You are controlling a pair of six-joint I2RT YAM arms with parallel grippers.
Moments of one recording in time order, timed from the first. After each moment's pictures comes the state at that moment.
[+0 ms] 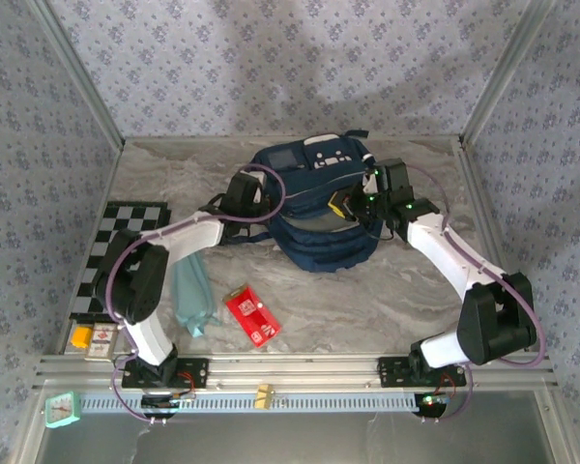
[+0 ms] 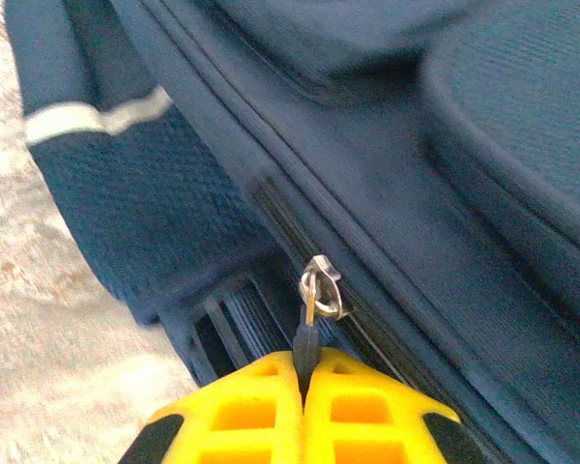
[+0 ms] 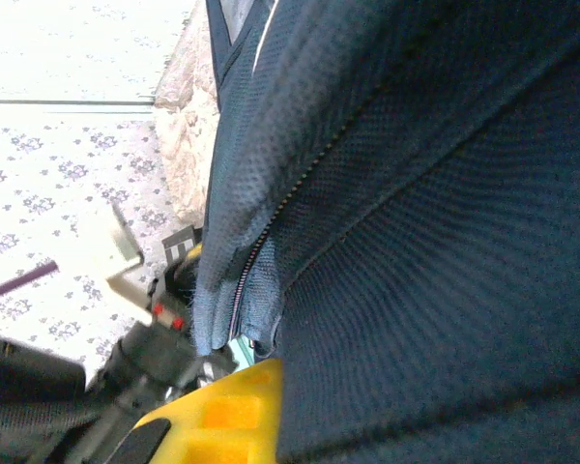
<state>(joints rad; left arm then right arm) -0.53 1.76 1.11 -0.08 -0.03 -0.40 0.32 1.42 1.07 -0.32 -0.51 1.04</state>
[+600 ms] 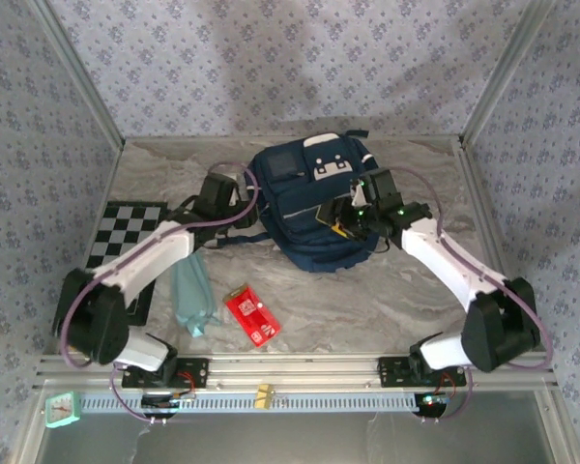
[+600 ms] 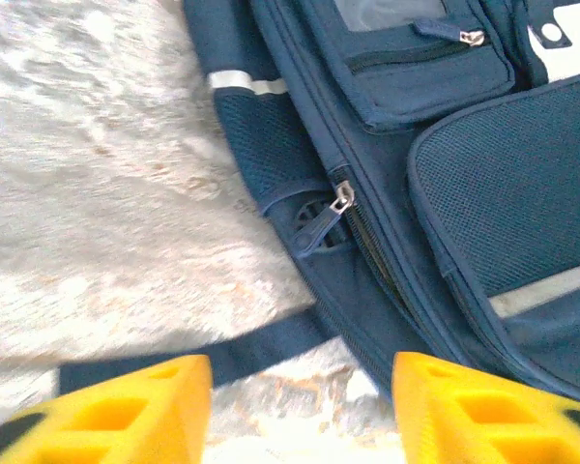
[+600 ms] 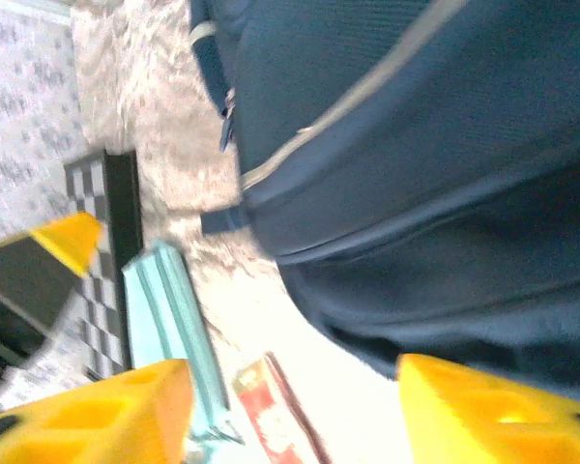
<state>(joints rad) -0.50 1.39 1.03 -0.42 -0.07 -0.53 0.45 1.35 1.06 -0.50 -0.39 0.80</state>
